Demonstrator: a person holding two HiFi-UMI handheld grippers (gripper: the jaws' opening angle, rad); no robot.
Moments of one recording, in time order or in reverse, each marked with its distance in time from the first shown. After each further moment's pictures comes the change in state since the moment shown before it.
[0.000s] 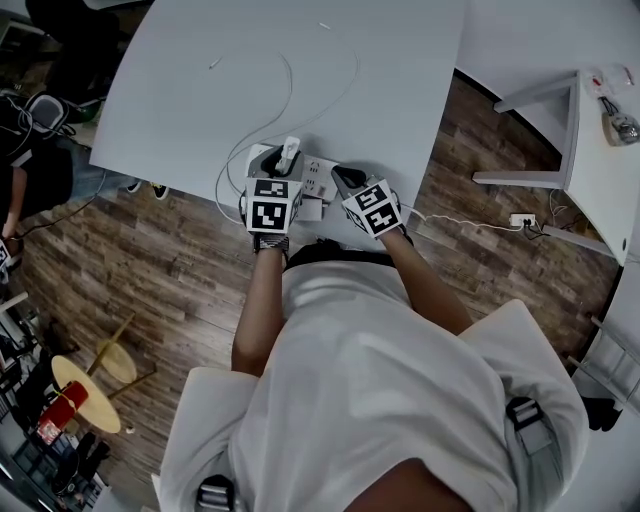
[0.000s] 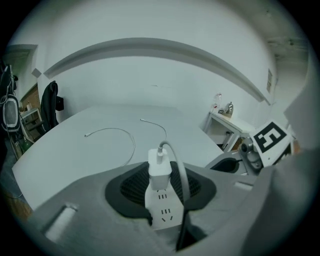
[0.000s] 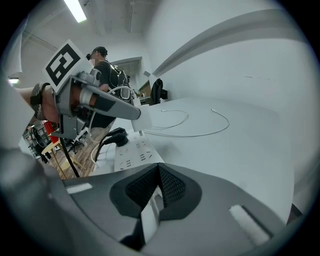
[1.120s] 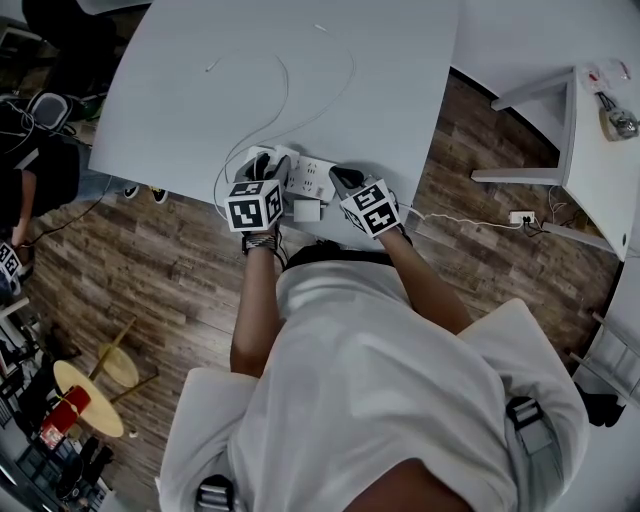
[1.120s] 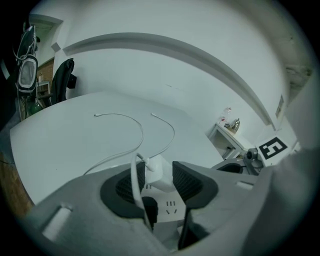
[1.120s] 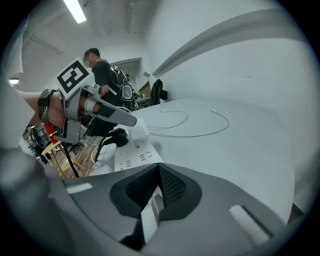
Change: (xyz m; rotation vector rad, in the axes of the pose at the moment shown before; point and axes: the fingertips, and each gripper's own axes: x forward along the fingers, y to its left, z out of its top) left arm -0.001 0.025 -0.024 -0.242 -0.009 -0.032; right arm -0.001 0.002 0.001 0.003 -0.009 0.001
